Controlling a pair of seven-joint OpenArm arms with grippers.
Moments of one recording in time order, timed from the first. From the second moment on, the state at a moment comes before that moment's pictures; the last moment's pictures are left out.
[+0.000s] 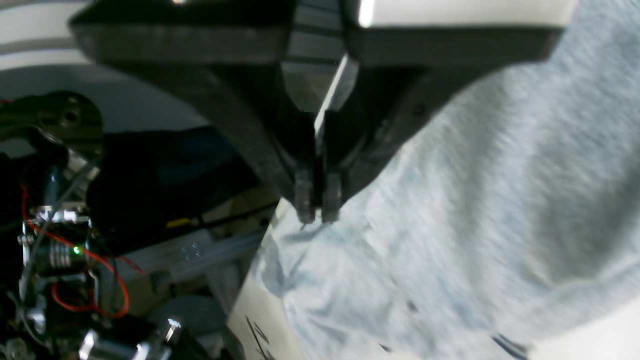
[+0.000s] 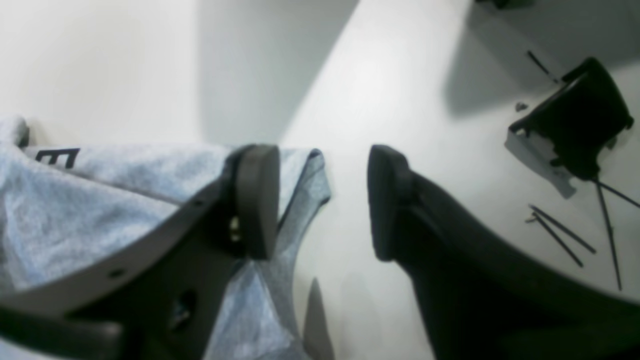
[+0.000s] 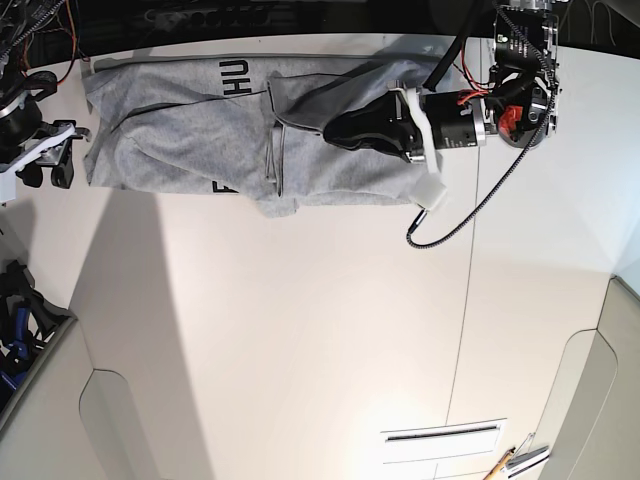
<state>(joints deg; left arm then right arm) 13.5 -11.5 -3.8 99.0 -73.3 -34.8 74.7 -19.4 9.0 38.8 115.5 26.4 26.6 -57.2</state>
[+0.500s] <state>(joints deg) 14.0 -11.5 7.9 99.0 -74.2 -34.8 75.2 -19.4 9.0 38.8 115.5 26.4 26.6 -57.1</state>
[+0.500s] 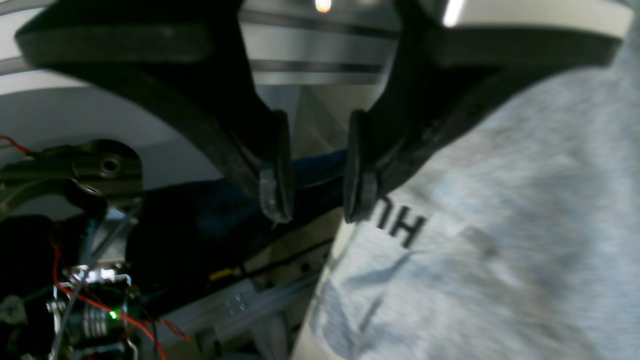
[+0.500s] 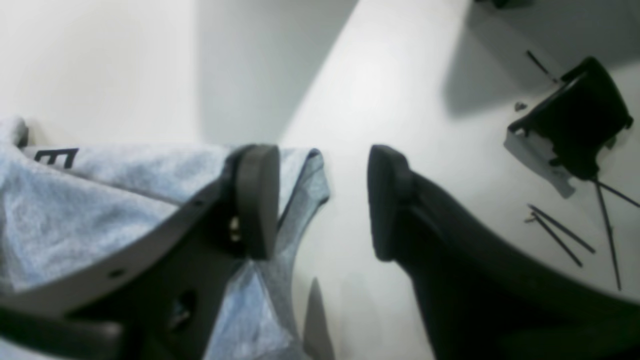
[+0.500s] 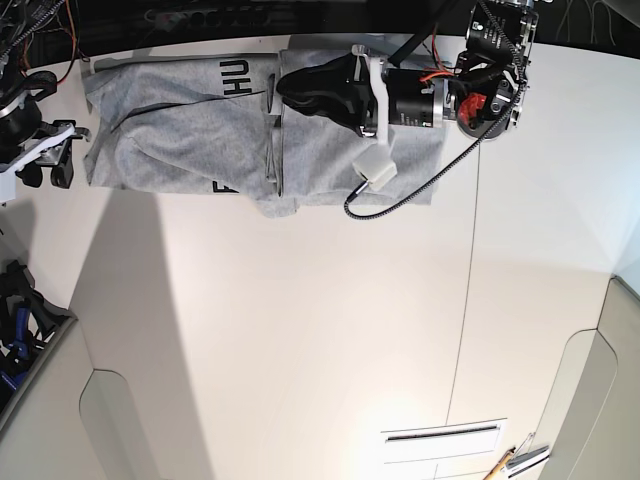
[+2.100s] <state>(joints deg) 12.0 -11.5 3.9 99.0 -69.7 -34.8 72.7 -19.4 10.7 38.3 93.3 49.3 29.1 -66.8</state>
